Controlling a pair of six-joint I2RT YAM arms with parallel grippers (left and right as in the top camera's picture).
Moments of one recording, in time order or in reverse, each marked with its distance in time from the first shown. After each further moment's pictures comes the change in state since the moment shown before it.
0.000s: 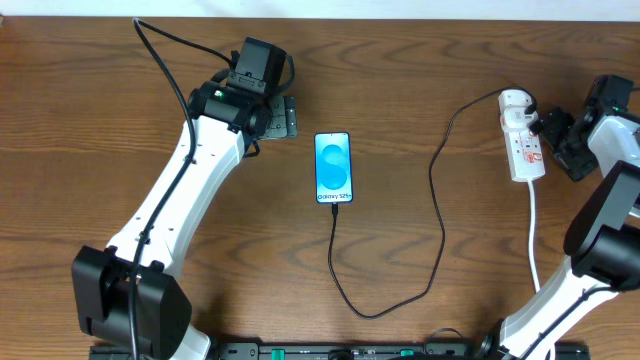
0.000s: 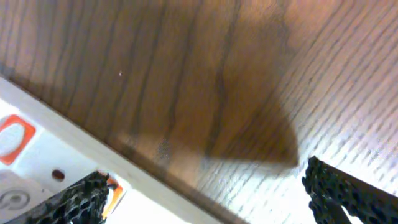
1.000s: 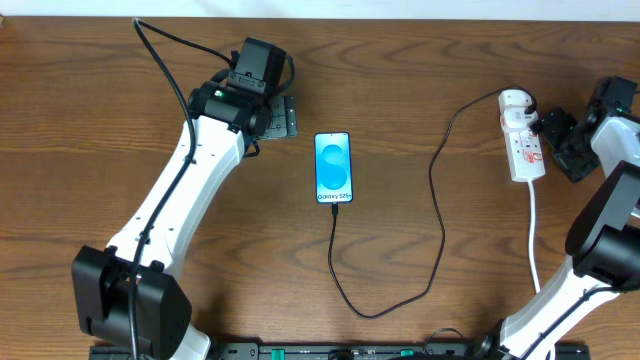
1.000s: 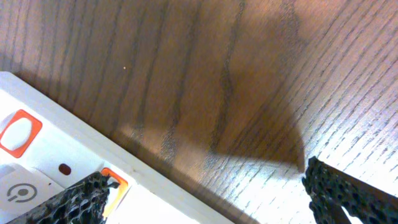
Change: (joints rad) left arm 0.000 0.000 0.000 0.000 0.000 0.000; right arm -0.010 0.002 0.003 -0.018 -0.058 0.007
